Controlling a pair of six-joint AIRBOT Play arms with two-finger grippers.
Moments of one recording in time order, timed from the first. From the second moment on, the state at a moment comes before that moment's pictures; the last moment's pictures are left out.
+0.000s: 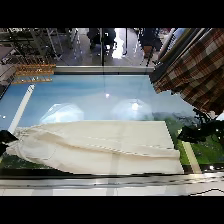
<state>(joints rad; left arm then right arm) 0.80 -1.38 1.19 1.14 -1.34 -1.17 -0.58 -1.39 1.16 -1.16 1.46 1.15</state>
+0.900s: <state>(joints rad) 0.80 -1.54 1.29 1.06 -1.05 -1.07 -0.75 -1.30 0.86 -1.19 1.53 1.19</state>
